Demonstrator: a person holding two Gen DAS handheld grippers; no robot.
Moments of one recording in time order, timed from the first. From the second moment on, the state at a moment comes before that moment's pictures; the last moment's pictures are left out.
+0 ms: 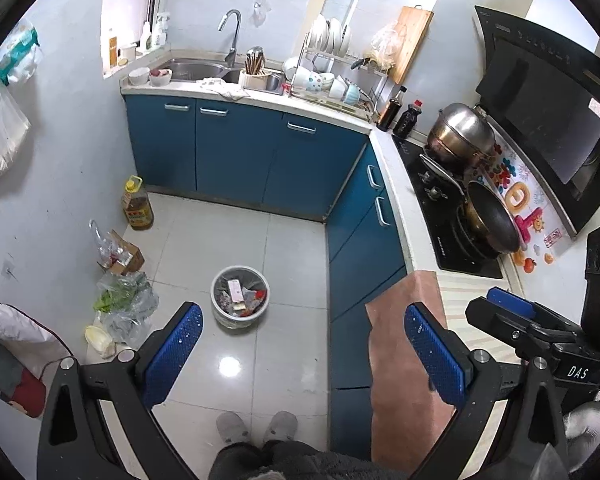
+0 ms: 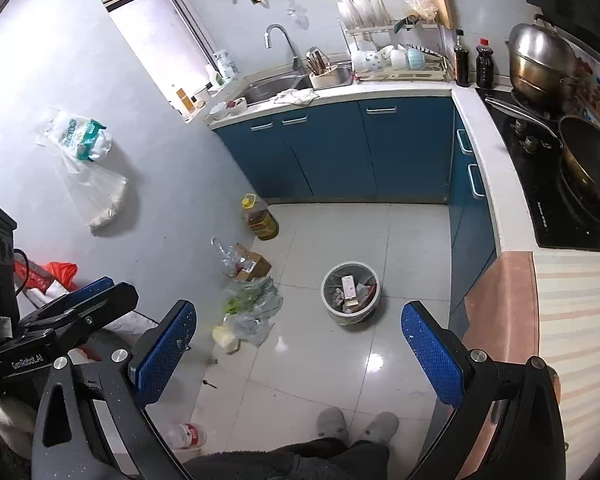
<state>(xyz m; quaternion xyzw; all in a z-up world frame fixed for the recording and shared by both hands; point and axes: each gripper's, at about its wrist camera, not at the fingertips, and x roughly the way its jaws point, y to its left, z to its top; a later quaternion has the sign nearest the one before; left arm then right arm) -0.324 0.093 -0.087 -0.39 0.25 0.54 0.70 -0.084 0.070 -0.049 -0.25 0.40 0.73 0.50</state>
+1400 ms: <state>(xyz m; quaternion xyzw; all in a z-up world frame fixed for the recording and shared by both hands) -0.316 0.072 -0.100 -0.42 0.26 0.52 0.69 -0.085 0.065 -0.062 -0.27 0.42 0.74 0.46</state>
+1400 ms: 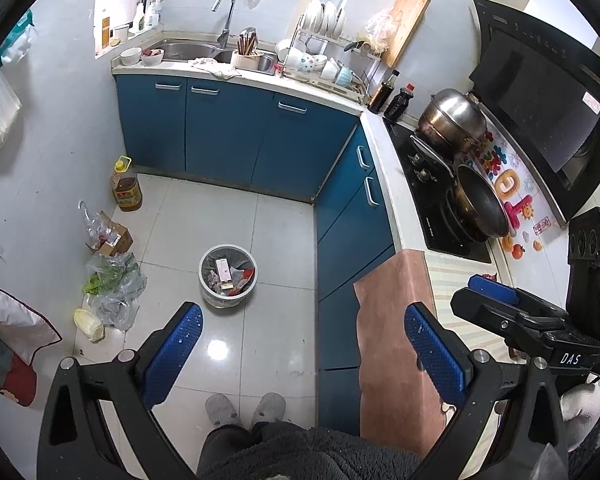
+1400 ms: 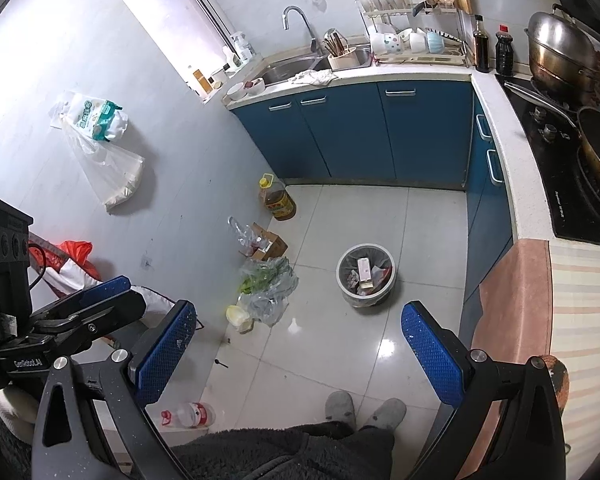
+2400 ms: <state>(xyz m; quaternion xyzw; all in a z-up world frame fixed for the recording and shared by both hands) -0.312 0.067 -0.101 -0.42 0.26 0.52 0.70 -0.084 0.064 -0.063 -0.28 0.42 0.73 0.46</state>
